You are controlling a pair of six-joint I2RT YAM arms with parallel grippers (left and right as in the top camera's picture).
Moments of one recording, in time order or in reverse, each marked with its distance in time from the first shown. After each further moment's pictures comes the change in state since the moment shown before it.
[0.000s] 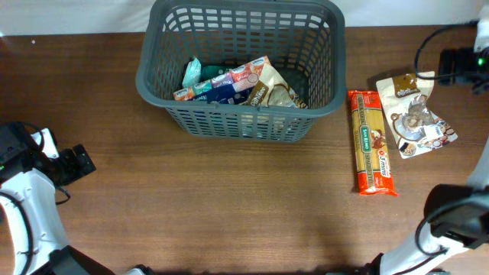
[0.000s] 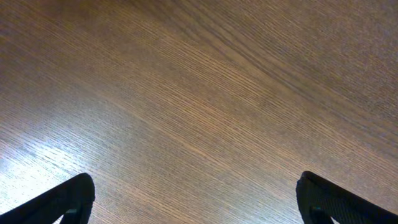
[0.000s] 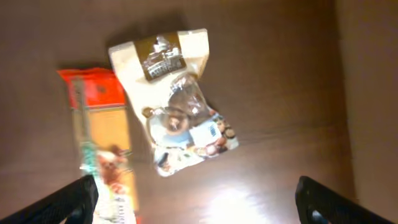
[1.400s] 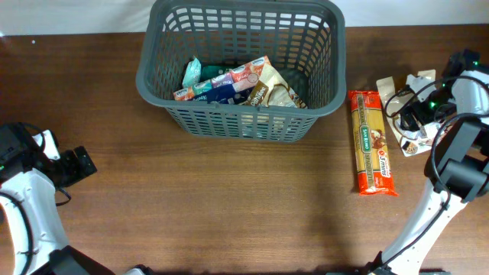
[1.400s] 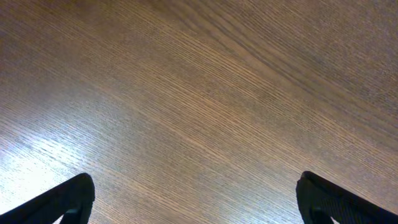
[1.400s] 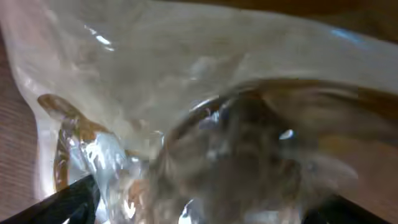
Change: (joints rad) left arm 0.000 0.000 0.000 -0.024 0.000 -0.005; right arm -0.064 0.465 -0.262 0.332 -0.087 -0.562
